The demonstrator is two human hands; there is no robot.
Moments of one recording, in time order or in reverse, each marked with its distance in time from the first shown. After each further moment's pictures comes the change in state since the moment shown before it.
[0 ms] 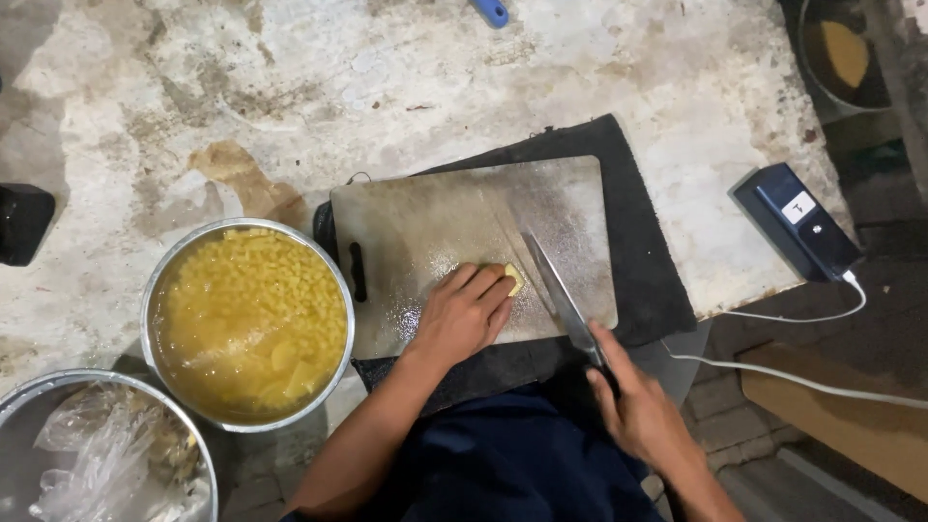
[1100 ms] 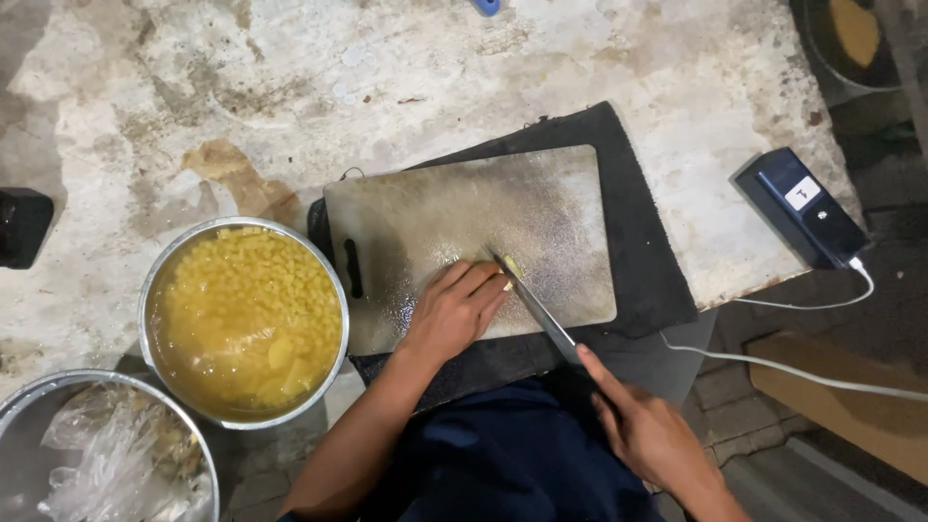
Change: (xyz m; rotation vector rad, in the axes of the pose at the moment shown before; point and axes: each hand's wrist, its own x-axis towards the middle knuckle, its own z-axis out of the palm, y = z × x) left_hand -0.001 -0.003 0.000 -0.066 0.040 0.041; right_hand -0.023 0.020 0.005 -0.205 -0.131 -0.070
